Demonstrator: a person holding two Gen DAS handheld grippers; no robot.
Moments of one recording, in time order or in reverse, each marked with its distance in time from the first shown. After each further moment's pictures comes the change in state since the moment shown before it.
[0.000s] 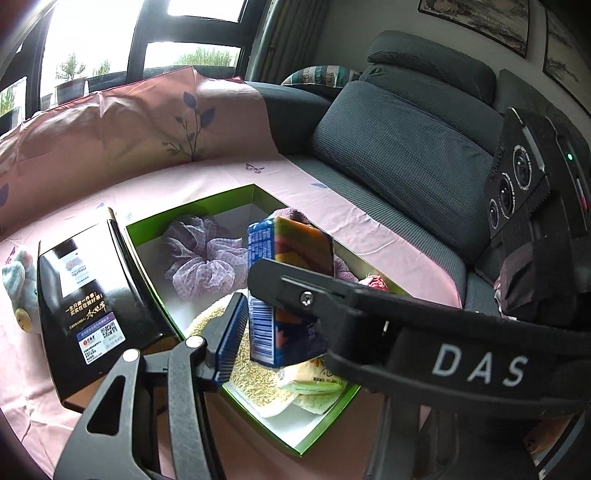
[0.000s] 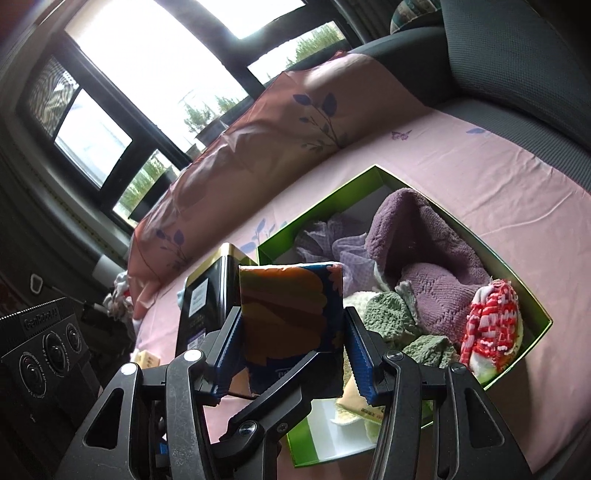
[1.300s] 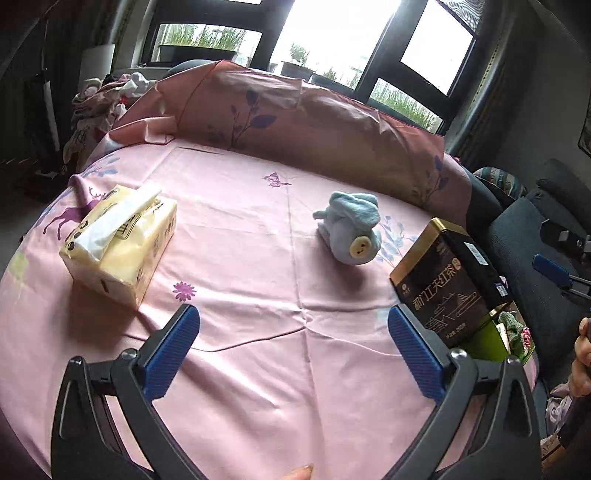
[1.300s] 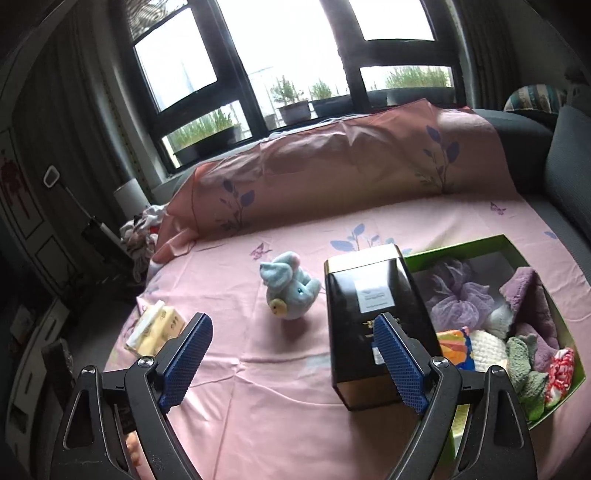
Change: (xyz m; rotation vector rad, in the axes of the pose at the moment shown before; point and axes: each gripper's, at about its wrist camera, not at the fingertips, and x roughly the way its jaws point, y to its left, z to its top) left arm -0.189 0.245 -0.142 -0.538 -0.158 0.453; right arm 0.038 0.199 -0.044 -0.443 0.014 -0.004
